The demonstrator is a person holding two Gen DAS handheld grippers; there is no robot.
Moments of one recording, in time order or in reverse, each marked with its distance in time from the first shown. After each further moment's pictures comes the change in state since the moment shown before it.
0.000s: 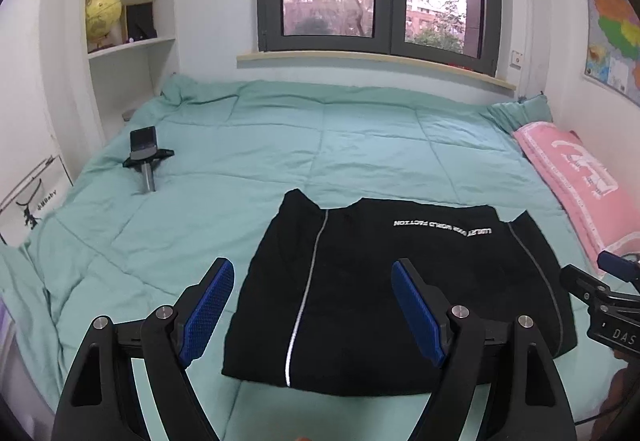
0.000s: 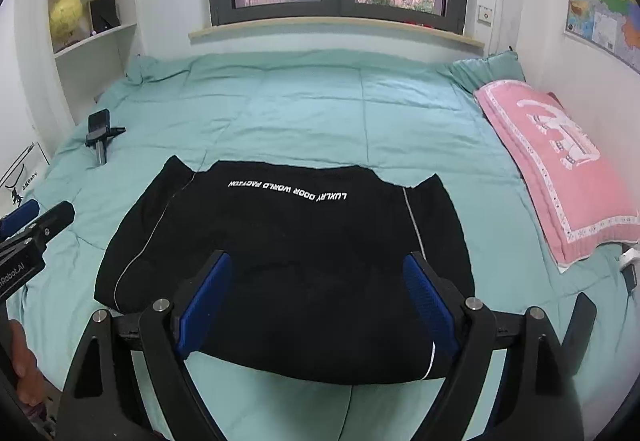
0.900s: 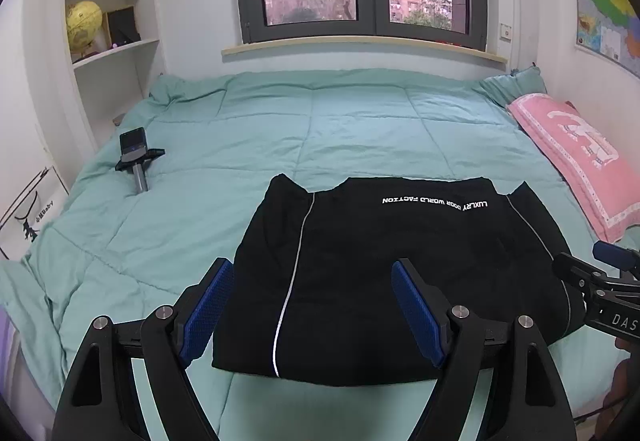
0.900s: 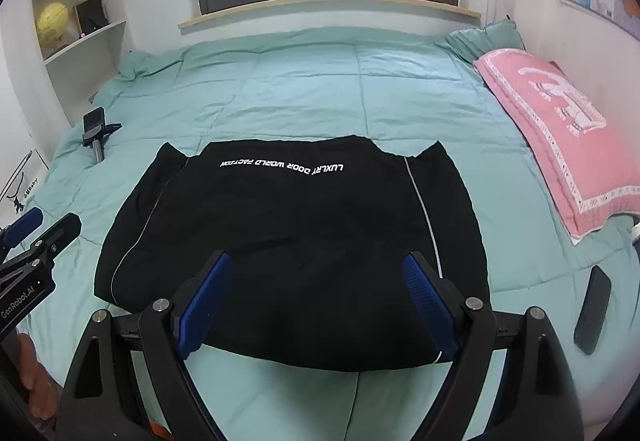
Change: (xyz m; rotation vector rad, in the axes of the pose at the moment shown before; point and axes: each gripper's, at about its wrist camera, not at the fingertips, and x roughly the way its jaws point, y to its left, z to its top) left arm 0.008 -0.031 -0.014 0.063 0.042 0.007; right arm 0.019 -0.021 -0.017 0.070 0.066 0.019
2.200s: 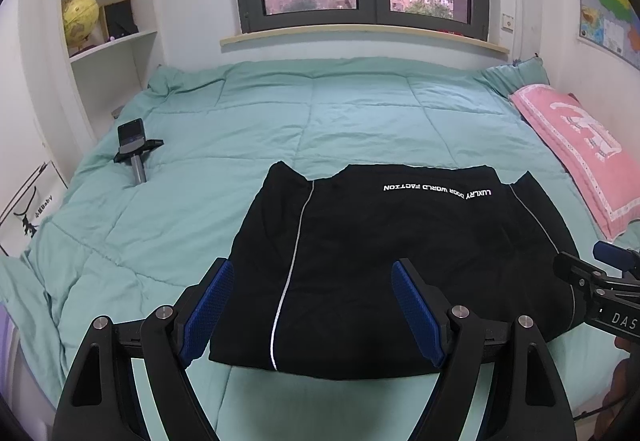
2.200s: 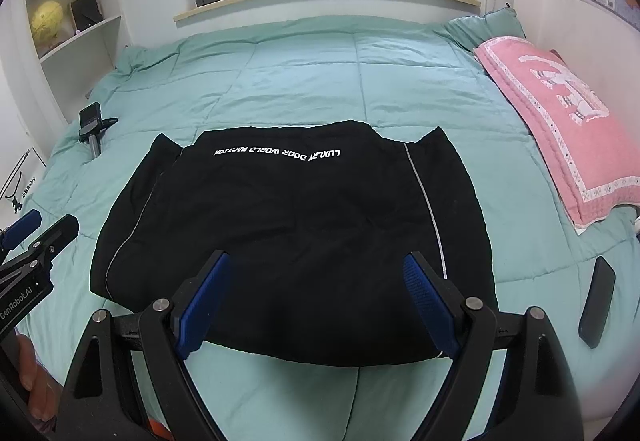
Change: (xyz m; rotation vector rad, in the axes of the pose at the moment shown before) left arm 0.009 -0.002 -0.007 0.002 0.037 0.003; right arm 0.012 -0.009 -0.005 0.007 0.033 0.002
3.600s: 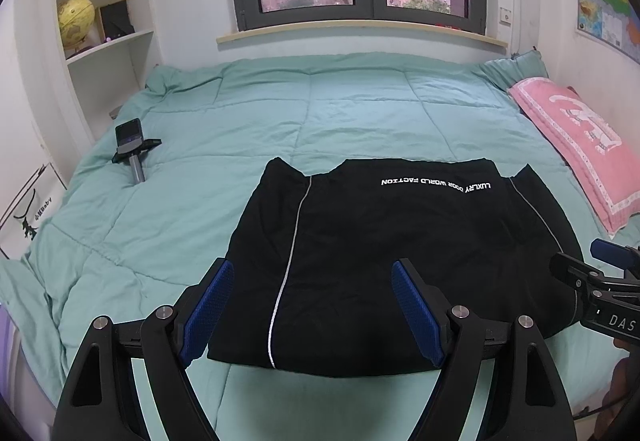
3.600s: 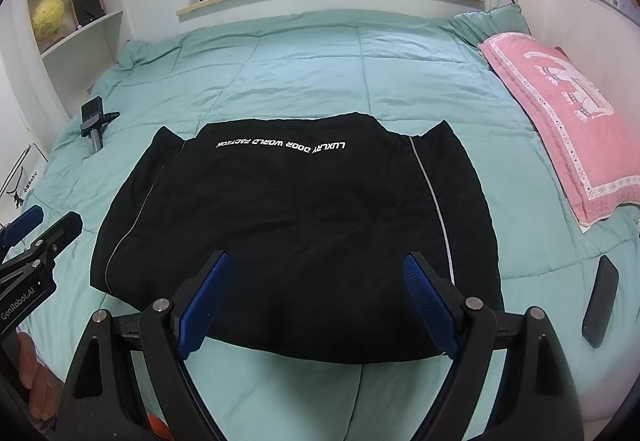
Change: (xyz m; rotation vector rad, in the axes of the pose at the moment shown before) left arm 0.002 -0.005 -0.003 0.017 0.009 0.002; right arm 0.007 -0.001 0.000 -0.014 0.021 0.019
